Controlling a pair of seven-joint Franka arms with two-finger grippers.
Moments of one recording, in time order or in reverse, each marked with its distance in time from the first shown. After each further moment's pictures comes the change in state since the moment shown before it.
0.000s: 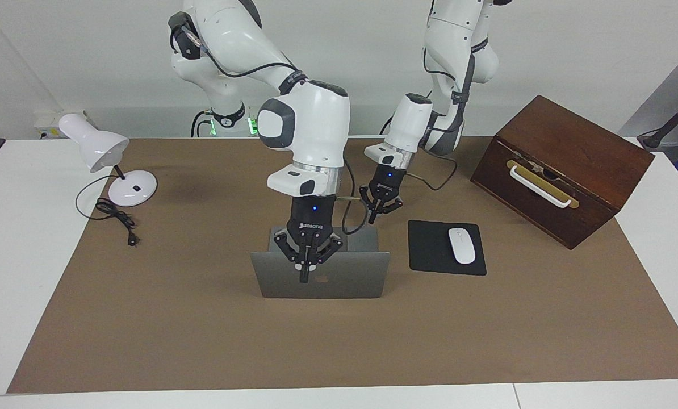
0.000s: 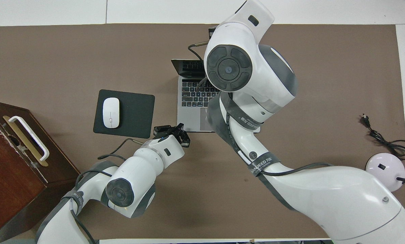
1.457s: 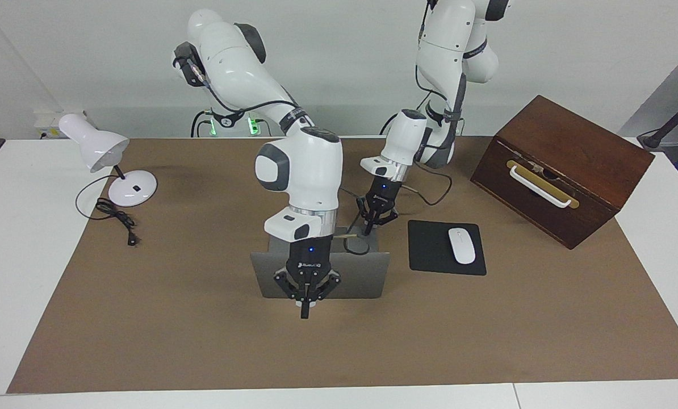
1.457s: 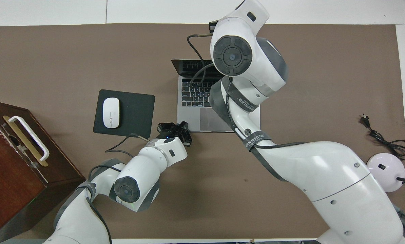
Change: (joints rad) left arm -0.005 0.117 0.006 0.019 0.001 0.150 0.140; right arm -0.031 0.181 -0.001 0.138 0.015 0.088 0.008
